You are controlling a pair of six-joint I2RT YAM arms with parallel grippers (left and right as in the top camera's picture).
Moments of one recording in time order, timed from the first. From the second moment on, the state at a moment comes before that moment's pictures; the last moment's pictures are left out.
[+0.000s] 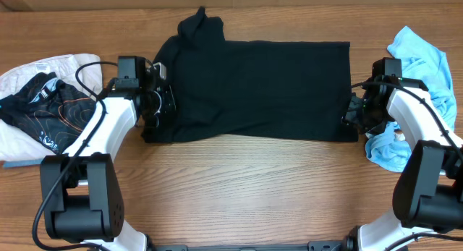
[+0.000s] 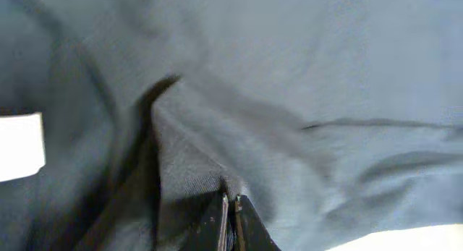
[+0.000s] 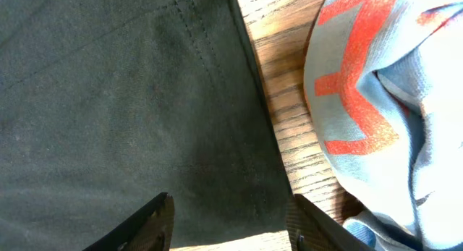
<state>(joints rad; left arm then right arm) 0.00 1.77 1.14 -0.48 0.43 -0.29 -0.16 1.80 1.20 -0.87 -0.07 0.23</state>
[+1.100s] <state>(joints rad) 0.02 1.77 1.25 -0.88 0.10 -0.28 -0.16 1.80 1.20 -0.88 -0.07 0.23</state>
